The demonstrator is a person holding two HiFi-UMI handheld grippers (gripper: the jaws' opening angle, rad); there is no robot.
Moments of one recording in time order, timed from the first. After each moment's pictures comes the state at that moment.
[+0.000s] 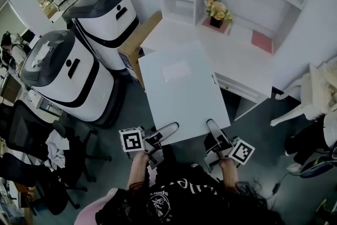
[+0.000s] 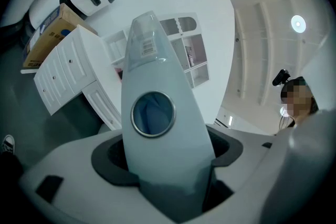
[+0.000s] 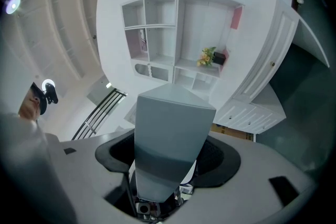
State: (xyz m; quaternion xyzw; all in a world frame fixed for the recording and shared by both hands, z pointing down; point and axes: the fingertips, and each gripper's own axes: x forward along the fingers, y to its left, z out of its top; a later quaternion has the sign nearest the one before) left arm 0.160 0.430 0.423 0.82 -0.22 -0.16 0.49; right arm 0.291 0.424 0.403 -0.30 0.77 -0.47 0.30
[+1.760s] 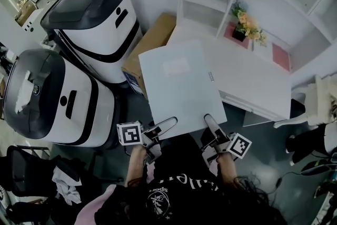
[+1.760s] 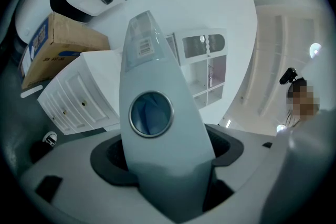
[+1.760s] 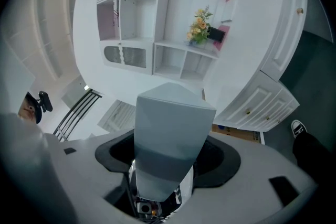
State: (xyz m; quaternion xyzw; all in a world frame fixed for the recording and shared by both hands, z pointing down) left arm -0.073 0.122 0.454 0.80 -0.16 -0.14 0.56; right arm 0.051 0.127 0.447 -0.37 0.72 -0.51 0.28
